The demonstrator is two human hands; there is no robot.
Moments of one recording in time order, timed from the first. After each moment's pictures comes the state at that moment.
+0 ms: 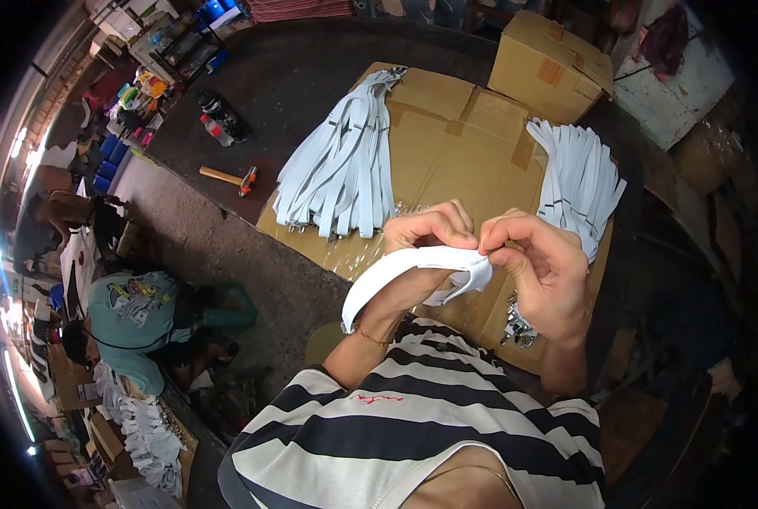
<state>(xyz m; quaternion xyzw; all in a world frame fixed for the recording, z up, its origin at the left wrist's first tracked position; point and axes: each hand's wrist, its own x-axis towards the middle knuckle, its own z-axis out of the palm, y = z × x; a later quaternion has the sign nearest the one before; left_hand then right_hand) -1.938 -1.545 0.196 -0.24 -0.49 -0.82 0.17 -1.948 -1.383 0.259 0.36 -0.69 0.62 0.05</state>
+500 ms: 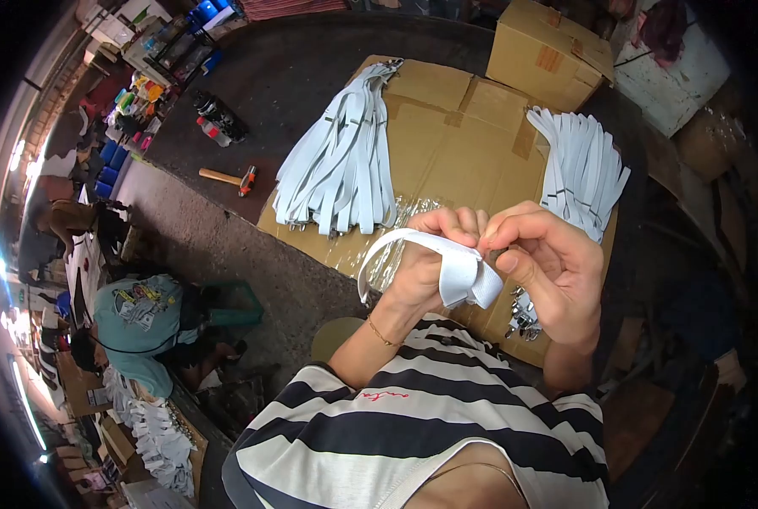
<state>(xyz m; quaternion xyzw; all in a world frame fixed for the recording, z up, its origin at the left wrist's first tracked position) -1.938 -1.524 0.189 -0.21 -0.21 -0.95 -0.01 -1.944 -1.376 0.265 0.33 -0.59 0.73 -0.06</state>
